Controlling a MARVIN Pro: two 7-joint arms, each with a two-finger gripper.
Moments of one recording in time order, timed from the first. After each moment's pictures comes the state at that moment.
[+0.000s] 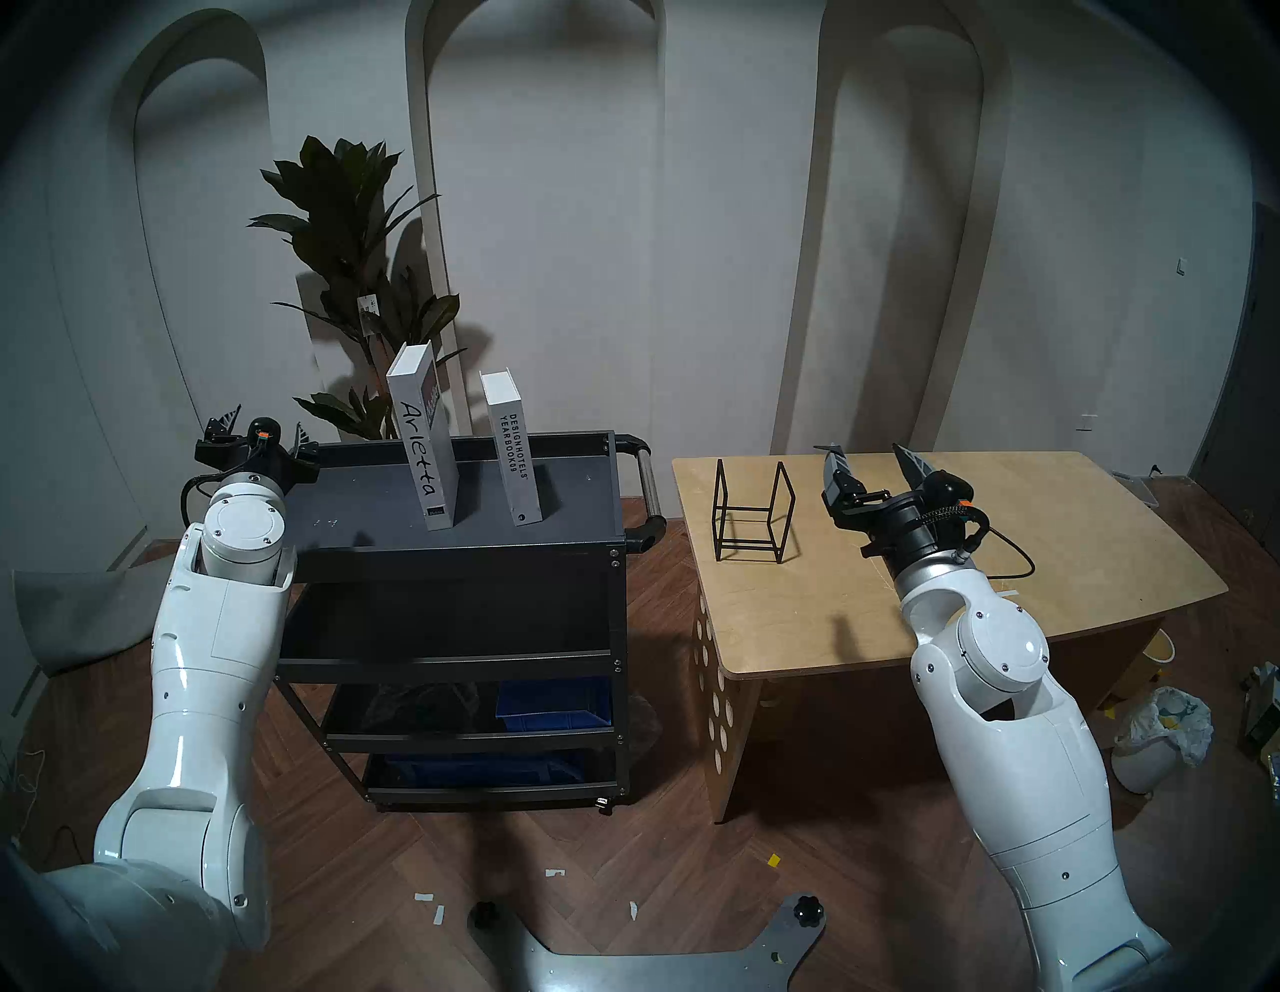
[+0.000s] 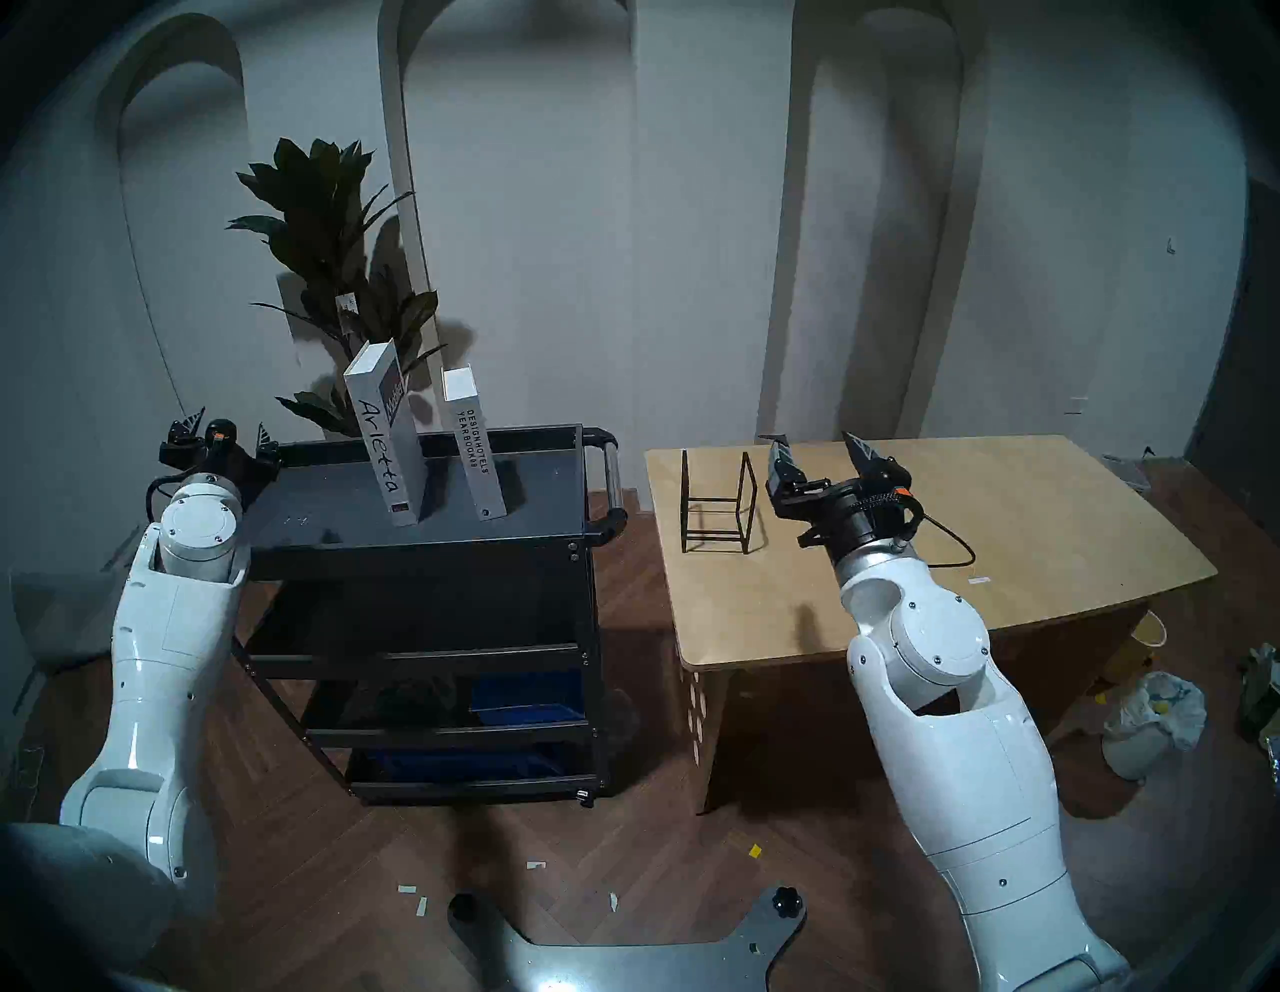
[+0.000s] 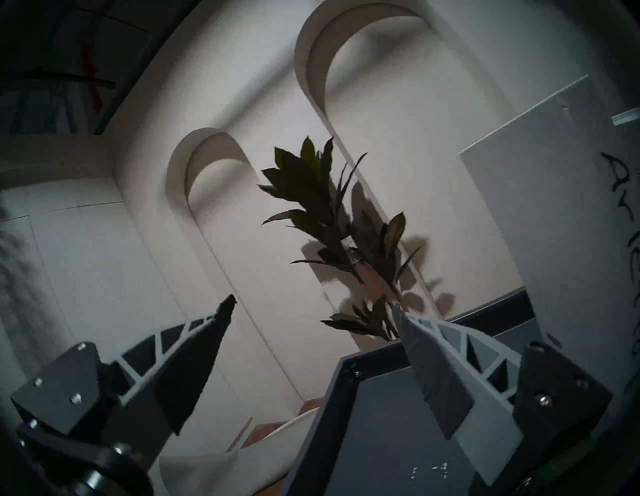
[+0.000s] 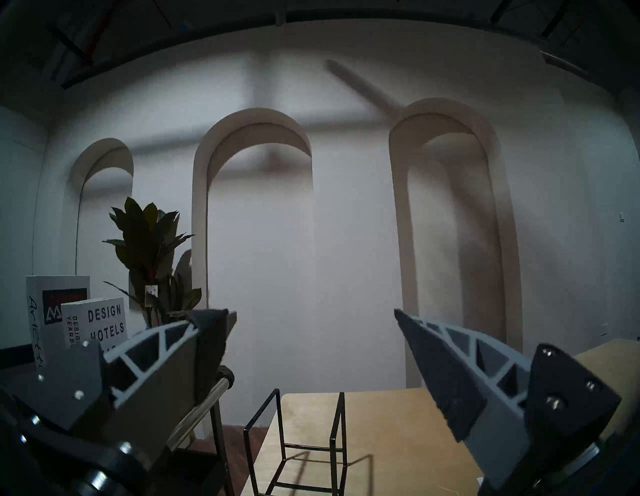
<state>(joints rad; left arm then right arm) 1.13 -1.11 -1.75 -1.22 0.23 0.05 0.04 -1.56 -1.21 1.52 -1.84 0.41 -0.02 -0.02</state>
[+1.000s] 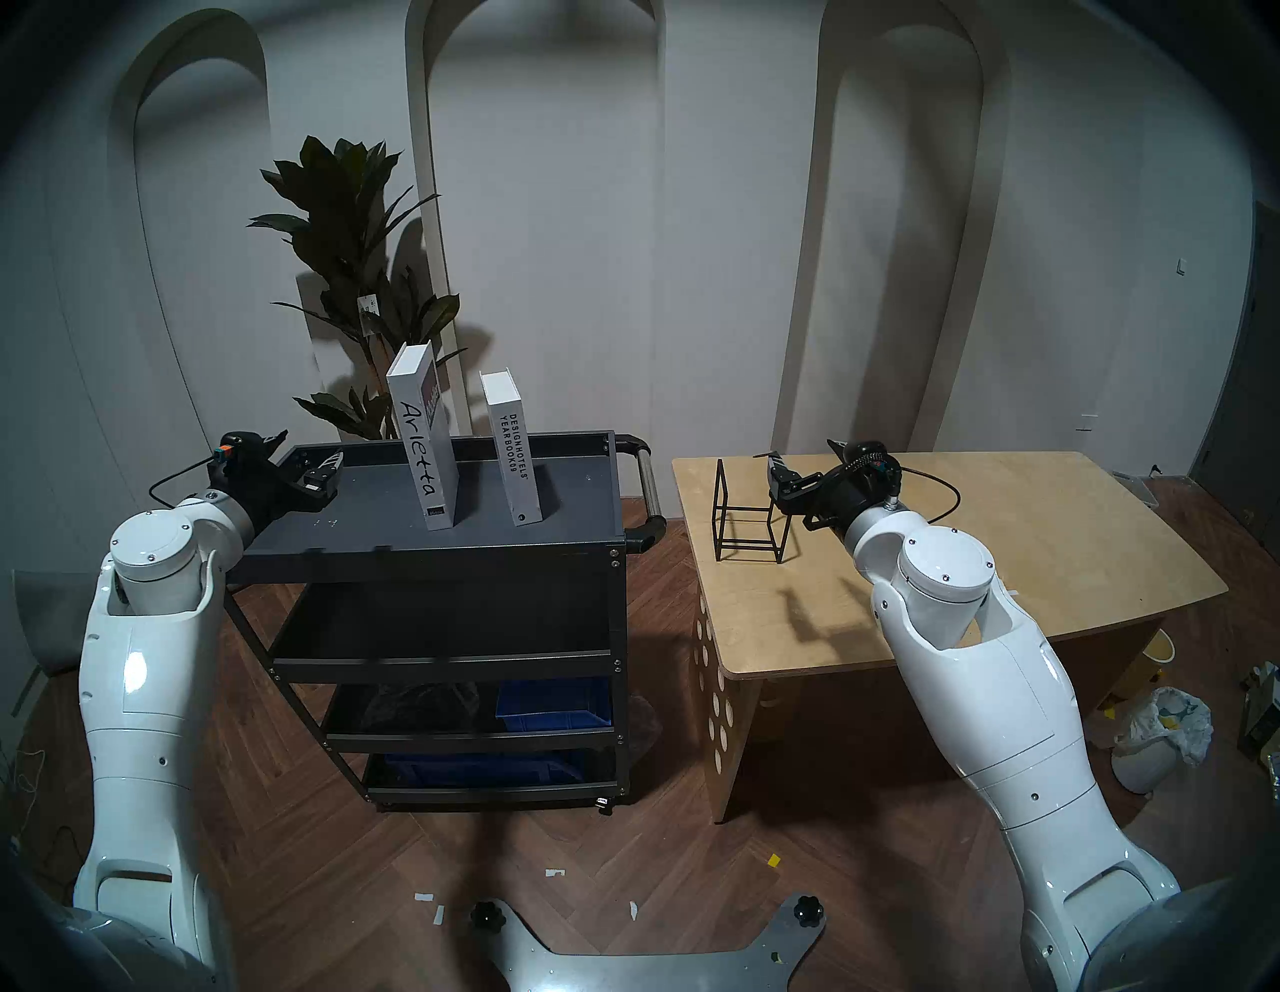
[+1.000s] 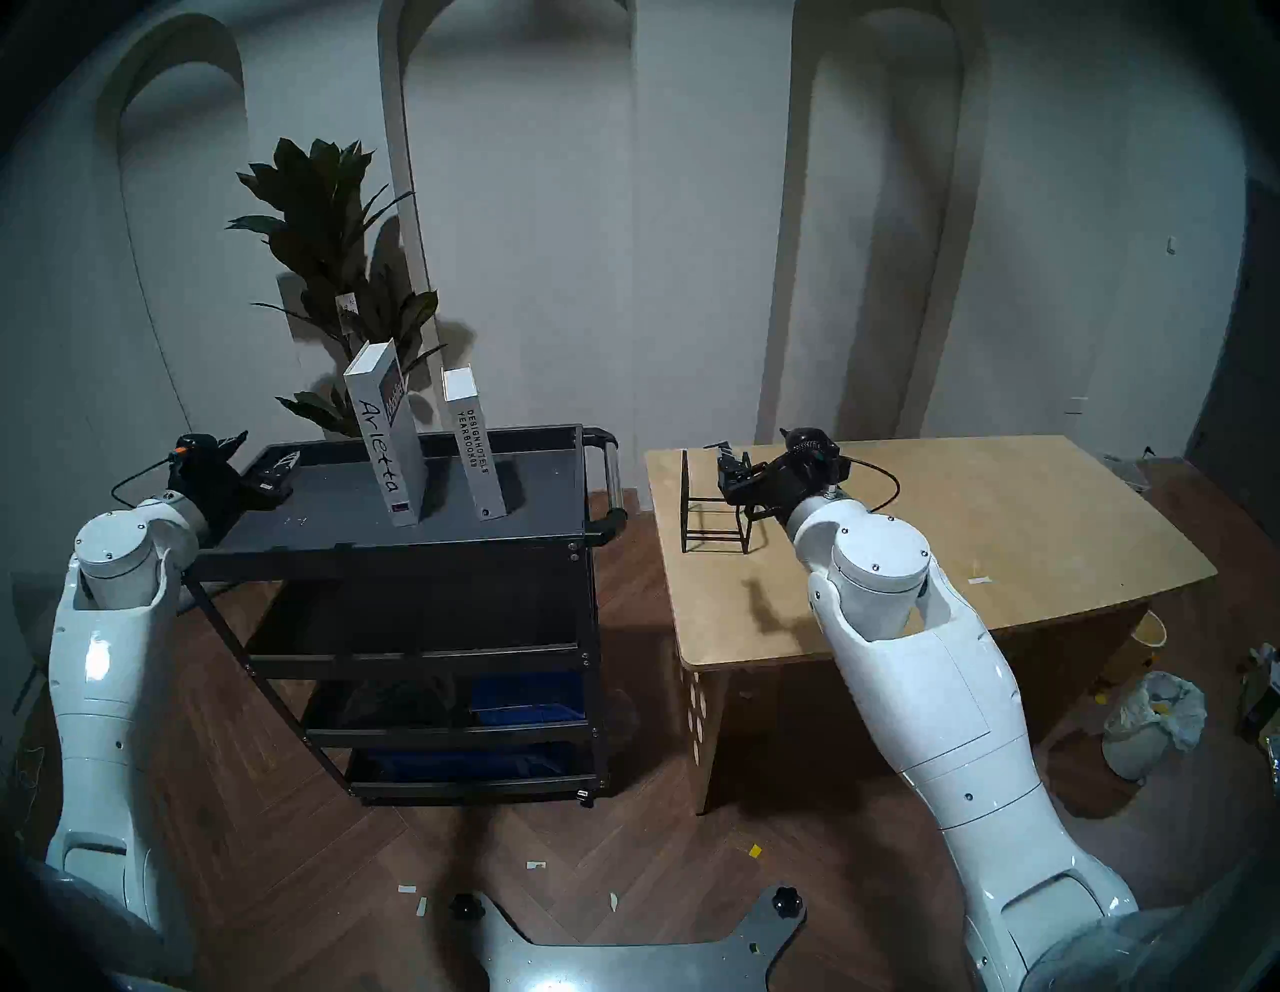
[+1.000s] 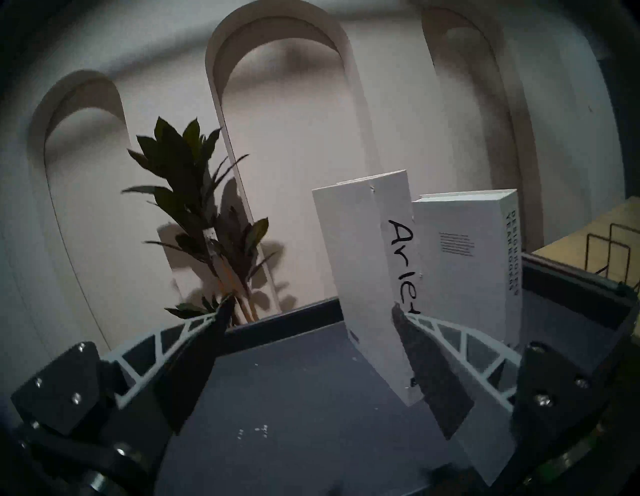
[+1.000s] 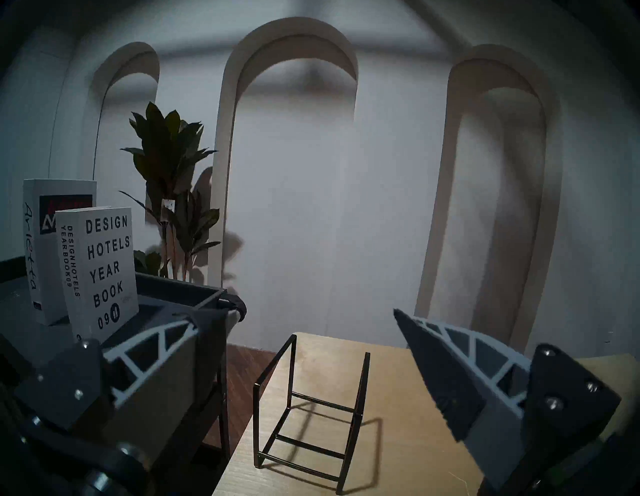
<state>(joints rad) 1.35 -1.04 -1.95 -1.51 -0.20 0.30 -0.52 -1.31 -1.19 1.37 -1.70 0.32 0.29 -0.01</state>
